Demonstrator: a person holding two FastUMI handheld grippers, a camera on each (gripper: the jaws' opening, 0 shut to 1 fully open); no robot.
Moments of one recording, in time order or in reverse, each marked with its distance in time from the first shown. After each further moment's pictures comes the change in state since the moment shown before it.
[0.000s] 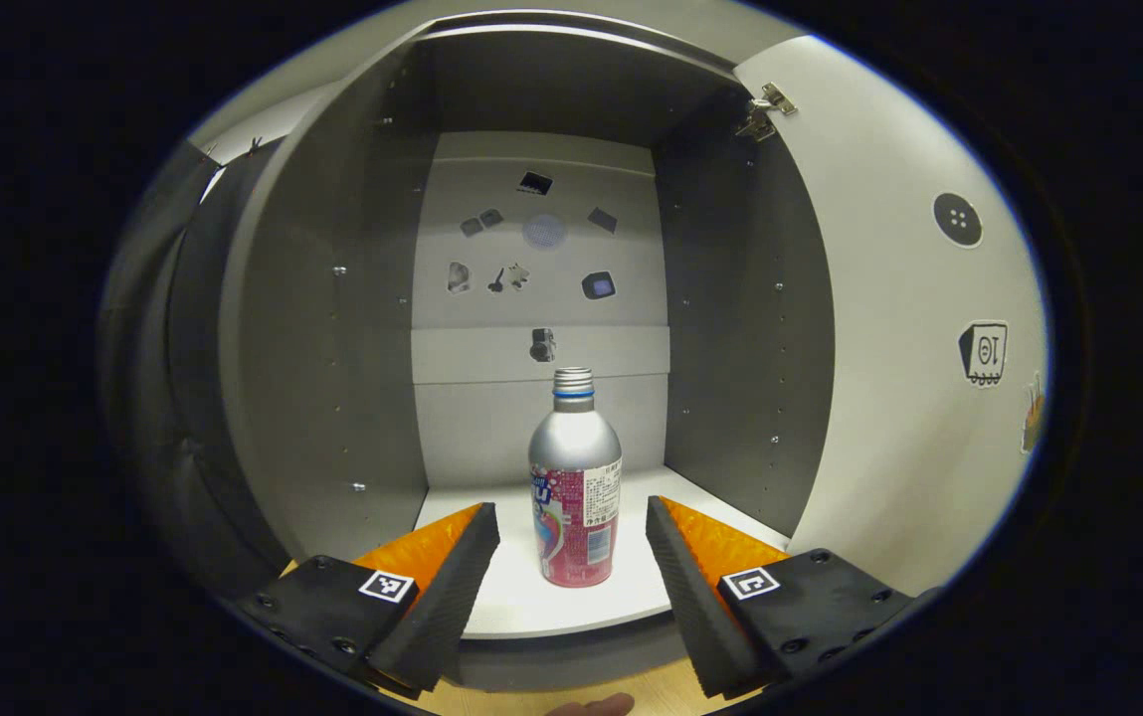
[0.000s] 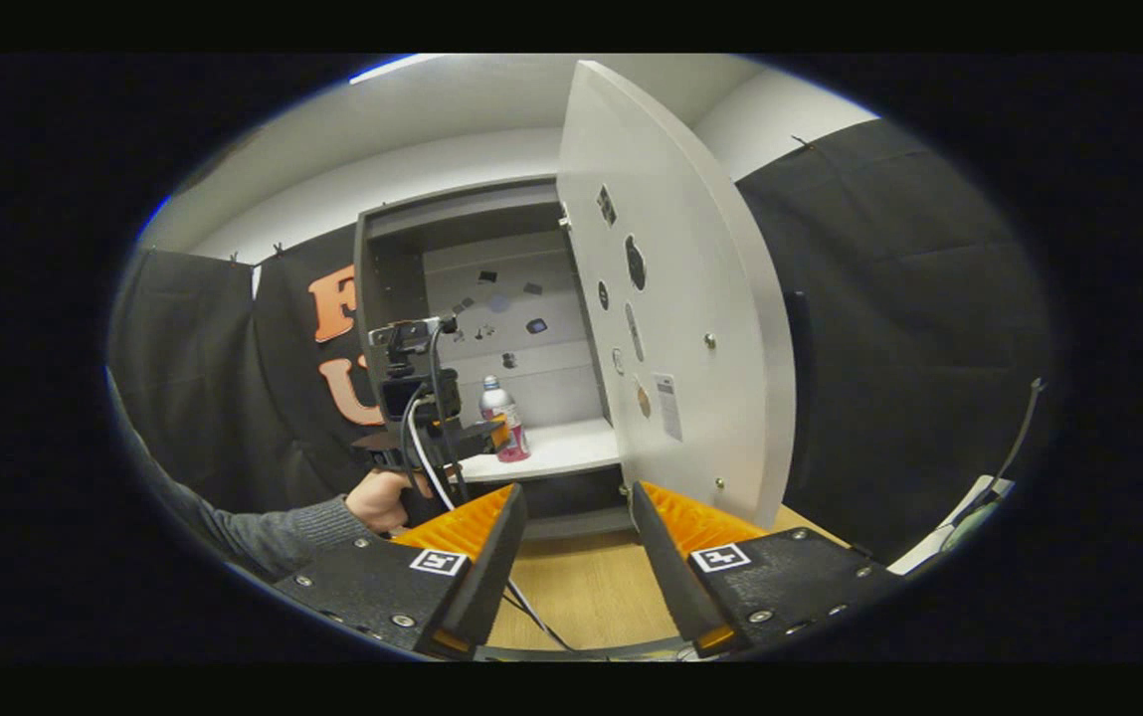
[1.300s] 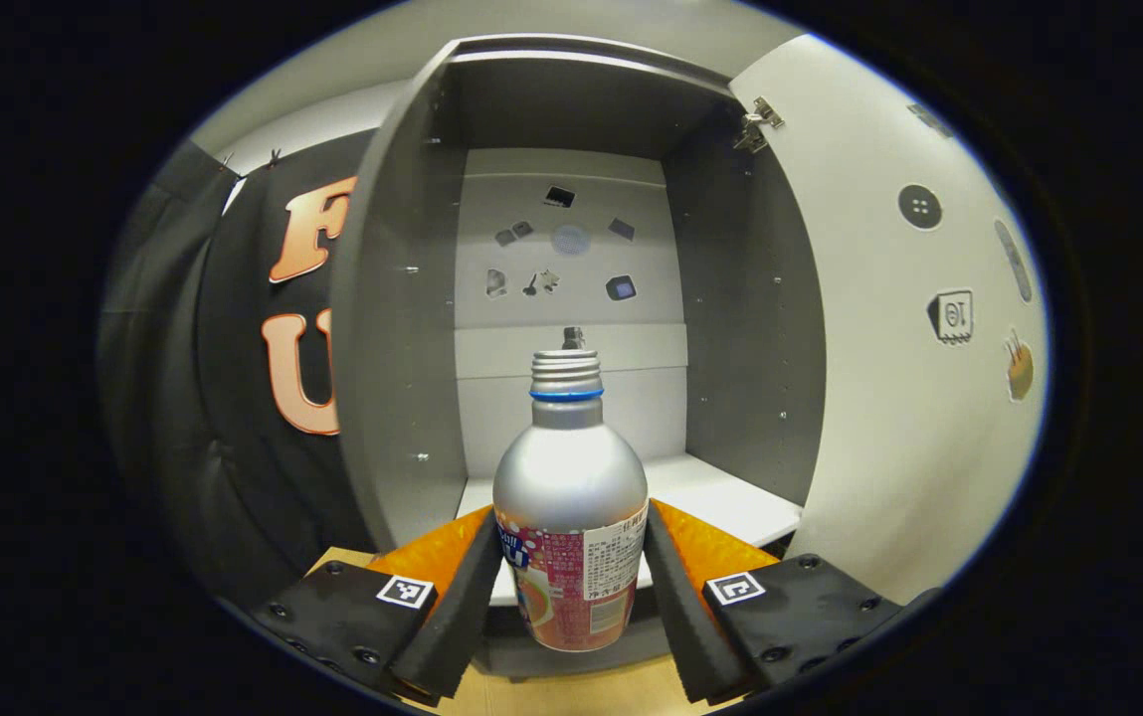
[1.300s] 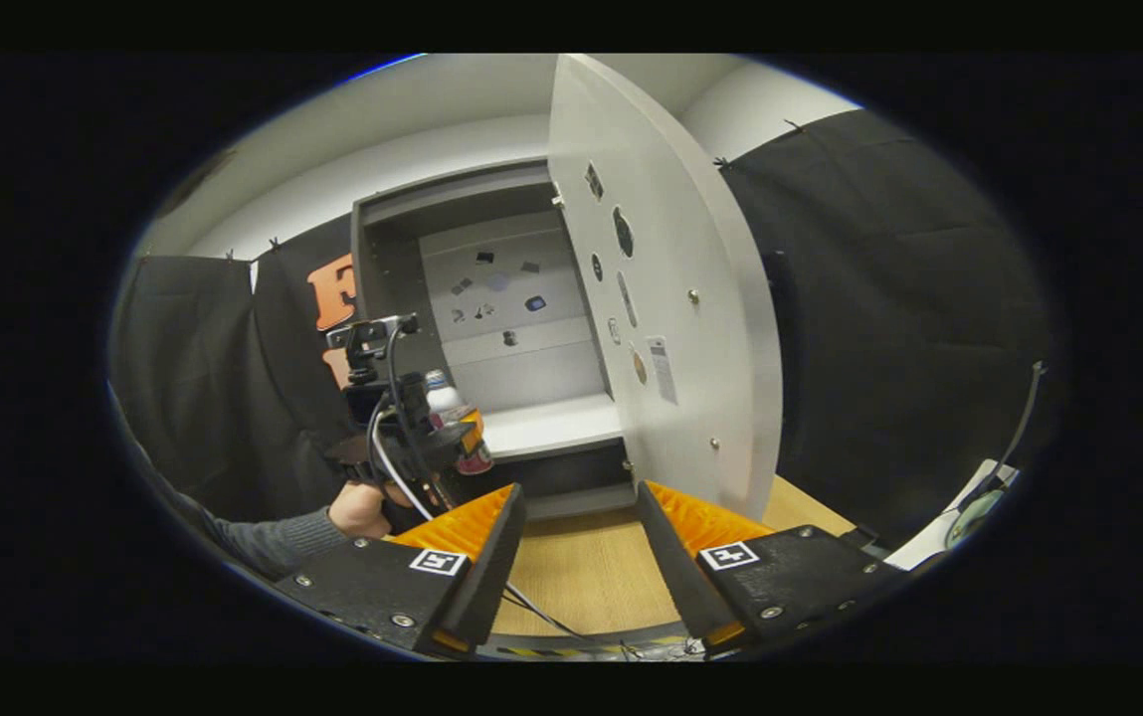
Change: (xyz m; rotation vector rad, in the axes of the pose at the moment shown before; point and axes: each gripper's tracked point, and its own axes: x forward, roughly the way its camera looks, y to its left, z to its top) left arm -0.093 0.030 -0.031 0.028 -0.026 0.081; right arm -0.027 0.002 -0.023 0.028 0.085 0.040
